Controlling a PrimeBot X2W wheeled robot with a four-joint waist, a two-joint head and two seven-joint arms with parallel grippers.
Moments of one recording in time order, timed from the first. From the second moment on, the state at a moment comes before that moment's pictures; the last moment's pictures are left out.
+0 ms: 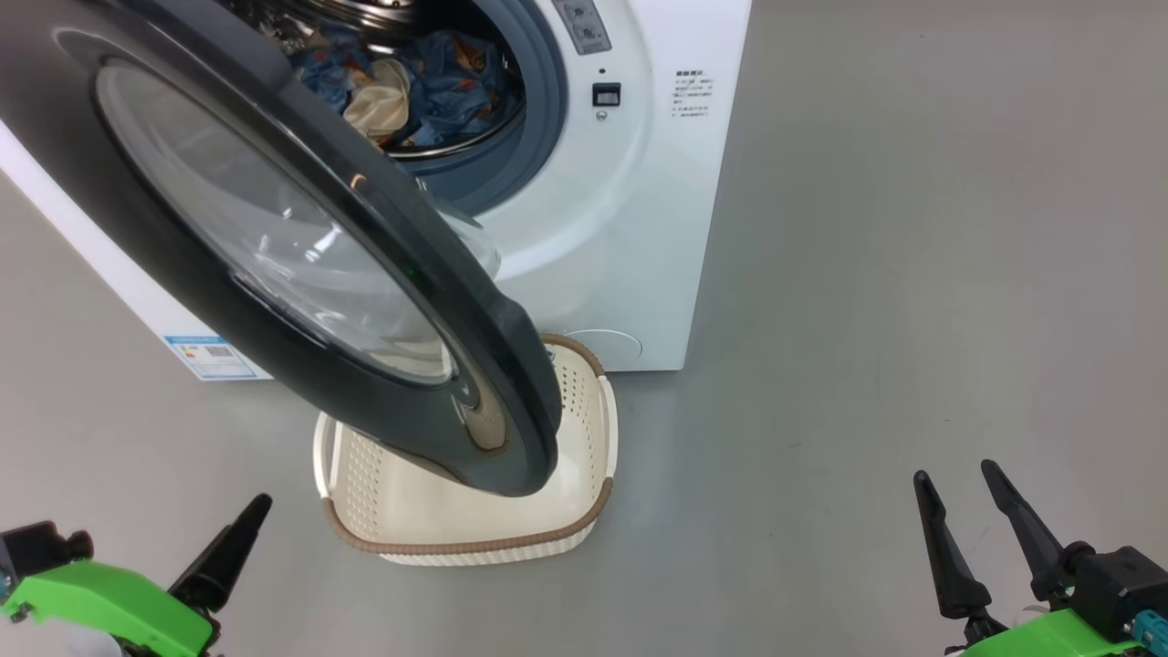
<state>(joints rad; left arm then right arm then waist) -0.17 0.48 -0.33 0.27 -1.45 -0.13 0.14 0.05 -0.15 -0.02 0.08 0.25 0.13 -0.26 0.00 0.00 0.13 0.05</state>
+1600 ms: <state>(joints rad) -0.01 0.20 -0.04 0.24 -0.47 -0.13 -0.25 0.04 -0.16 -0.08 0.07 0.25 0.13 -0.26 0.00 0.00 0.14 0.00</state>
